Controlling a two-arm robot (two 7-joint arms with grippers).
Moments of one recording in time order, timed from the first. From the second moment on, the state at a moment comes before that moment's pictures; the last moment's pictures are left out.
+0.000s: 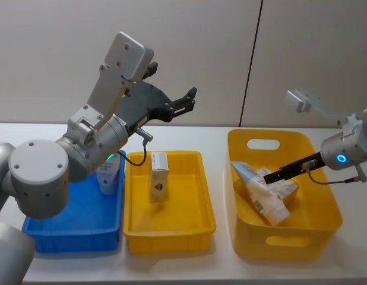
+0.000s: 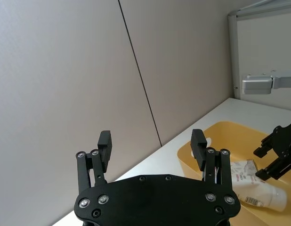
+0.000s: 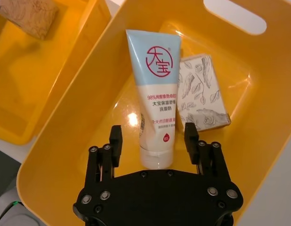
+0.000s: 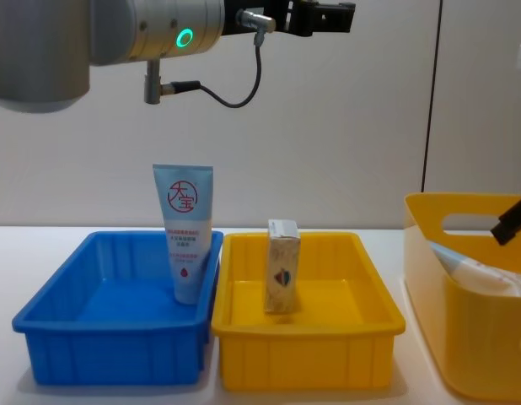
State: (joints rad) left arm -0.61 0.14 0.44 -1.52 -0.09 0.20 -0.30; right arm 0.92 0.48 -0.54 -1.04 0.22 1.00 0.67
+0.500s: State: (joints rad) left arm -0.61 0.14 0.44 -1.52 -0.09 0.20 -0.30; right arm 0.93 0.48 -0.55 -1.02 0.22 1.02 0.69
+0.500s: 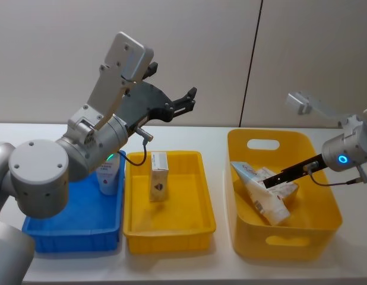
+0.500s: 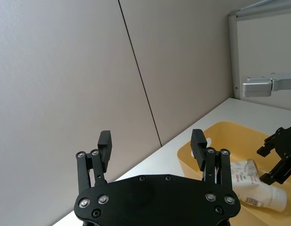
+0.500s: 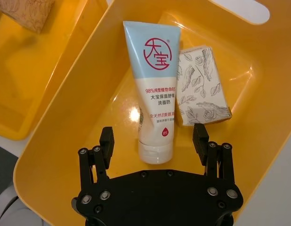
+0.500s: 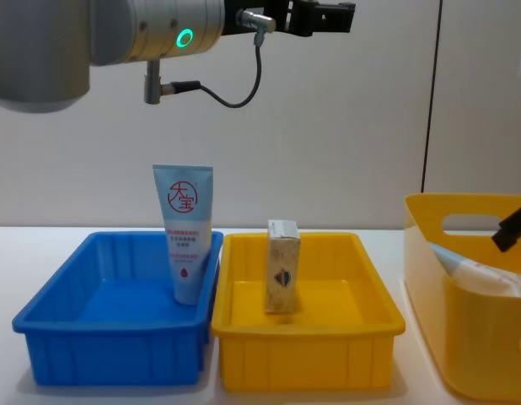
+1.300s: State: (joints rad) left arm -0.61 0.14 0.44 -1.52 -0.09 0.20 -0.30; right arm 0.94 0.48 -0.56 -1.02 0.22 1.02 0.69
